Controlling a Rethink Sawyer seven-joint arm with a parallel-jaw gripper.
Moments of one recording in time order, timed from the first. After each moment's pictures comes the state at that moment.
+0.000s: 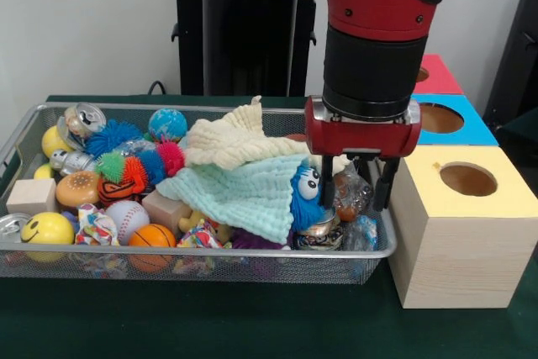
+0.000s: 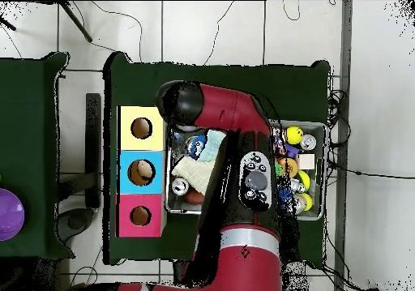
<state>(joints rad) -0.09 -0.44 -0.09 1.20 0.10 0.76 1.57</state>
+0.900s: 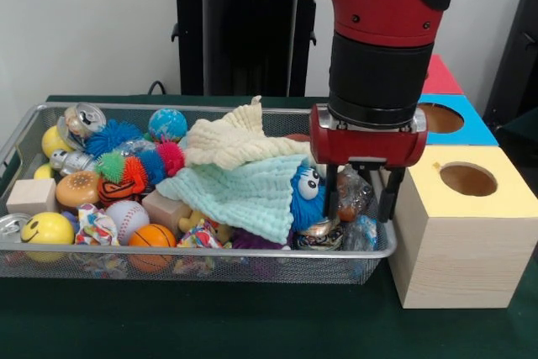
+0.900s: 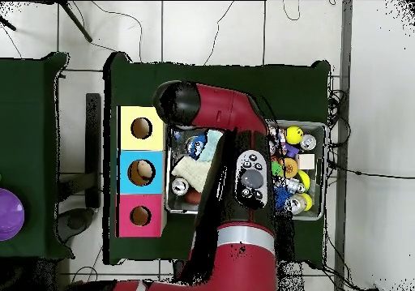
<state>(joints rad) -0.08 -0.43 -0.09 1.19 0.10 0.71 1.57</state>
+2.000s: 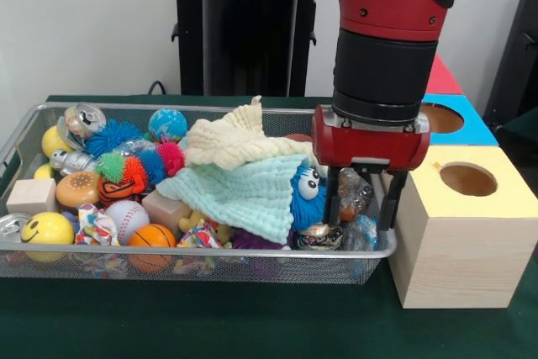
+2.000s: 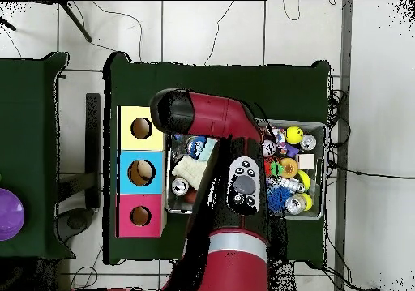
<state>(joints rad) -0.05 -0.45 -0.12 1.25 0.10 0.56 1.57</state>
